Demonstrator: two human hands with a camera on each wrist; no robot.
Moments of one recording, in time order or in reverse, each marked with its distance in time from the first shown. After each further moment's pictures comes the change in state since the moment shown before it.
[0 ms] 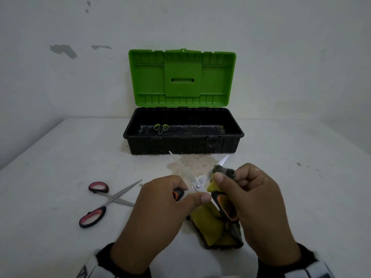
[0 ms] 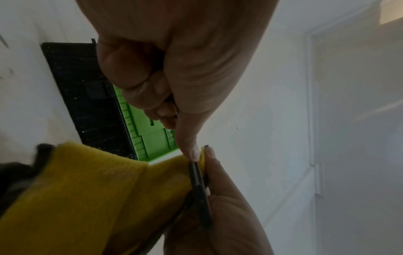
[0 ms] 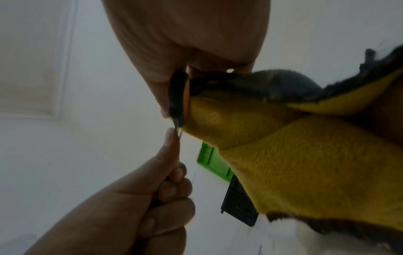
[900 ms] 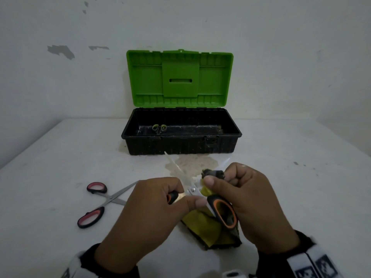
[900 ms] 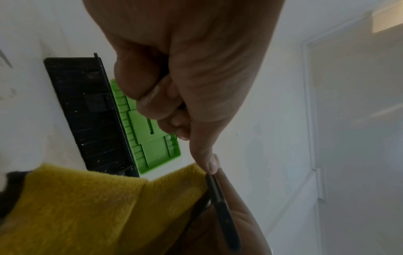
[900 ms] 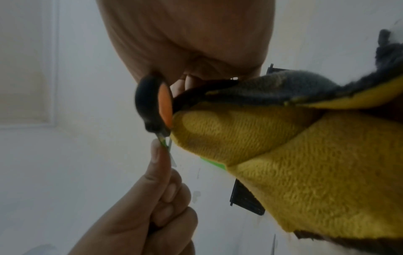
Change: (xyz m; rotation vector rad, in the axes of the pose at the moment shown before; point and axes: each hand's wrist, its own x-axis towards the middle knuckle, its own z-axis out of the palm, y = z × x) left_hand -0.004 0.002 -0.015 0.007 -0.057 0.128; right_hand 0.004 -0.007 0.000 0.102 -0.151 0.139
